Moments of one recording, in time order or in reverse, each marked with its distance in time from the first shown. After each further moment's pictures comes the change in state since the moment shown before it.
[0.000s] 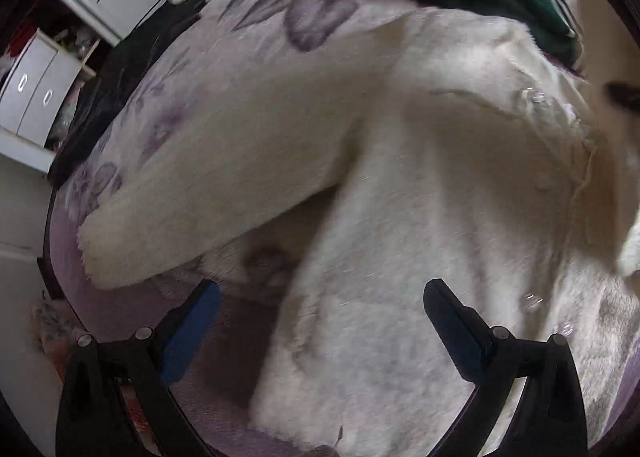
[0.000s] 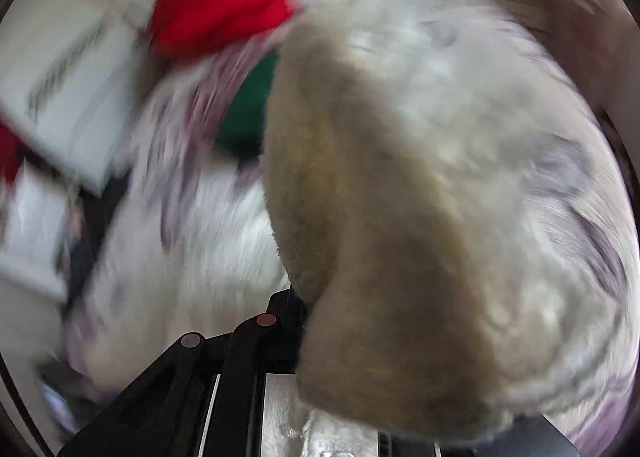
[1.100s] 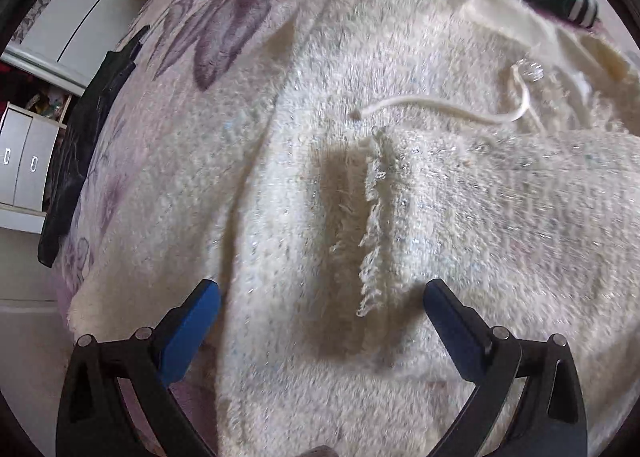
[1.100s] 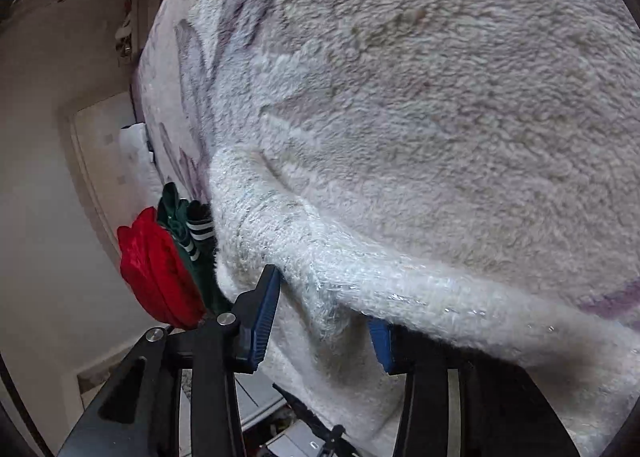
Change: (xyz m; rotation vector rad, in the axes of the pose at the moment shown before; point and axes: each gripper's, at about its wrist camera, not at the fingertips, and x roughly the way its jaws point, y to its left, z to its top) left arm 0.063 -0.097 0.057 0.182 0.025 0.088; right arm 0.054 -0.286 -0.215 1.494 -0.131 0.504
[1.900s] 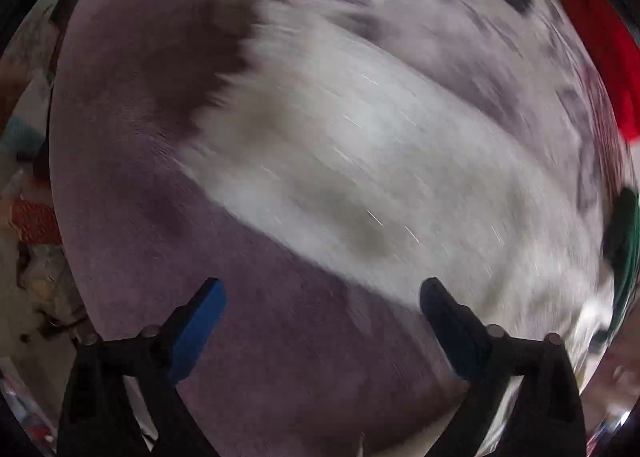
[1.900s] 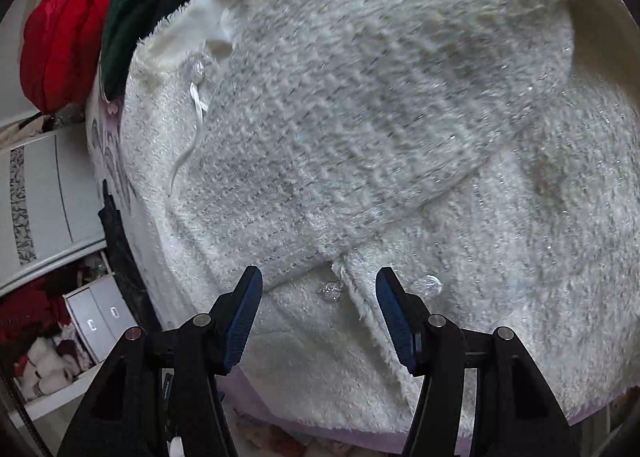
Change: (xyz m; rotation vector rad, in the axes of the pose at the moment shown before) left arm 0.073 0.352 -0.213 -1.107 0.158 -0.302; right arm 0.126 0.015 -0.225 -0.607 0.328 -0.575
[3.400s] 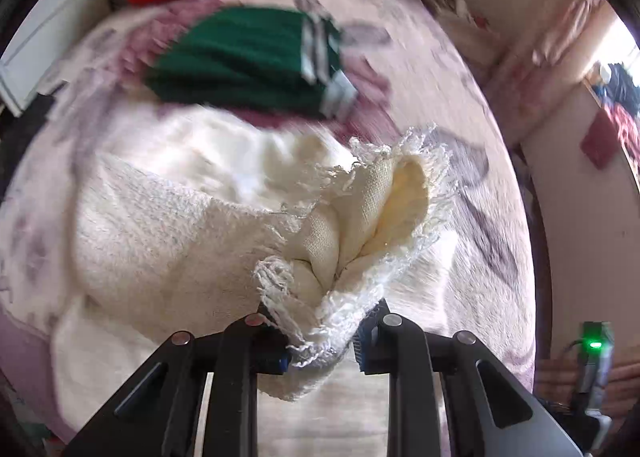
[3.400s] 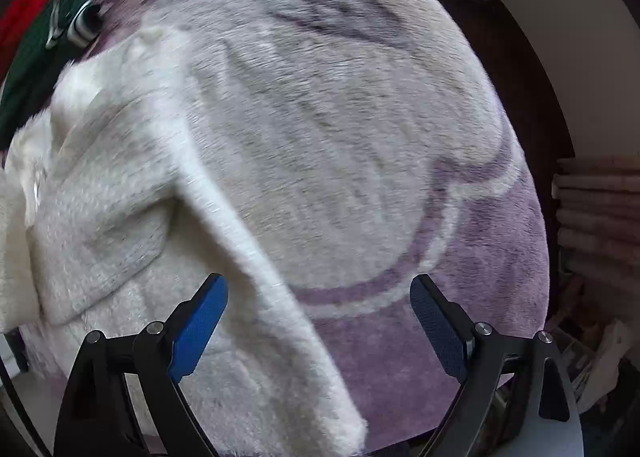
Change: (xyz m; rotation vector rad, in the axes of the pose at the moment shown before) left arm -0.062 -0.452 -0.428 1.105 -0.115 -0.245; right arm -0.155 -0.175 0.070 -0.068 -0.166 -0.521
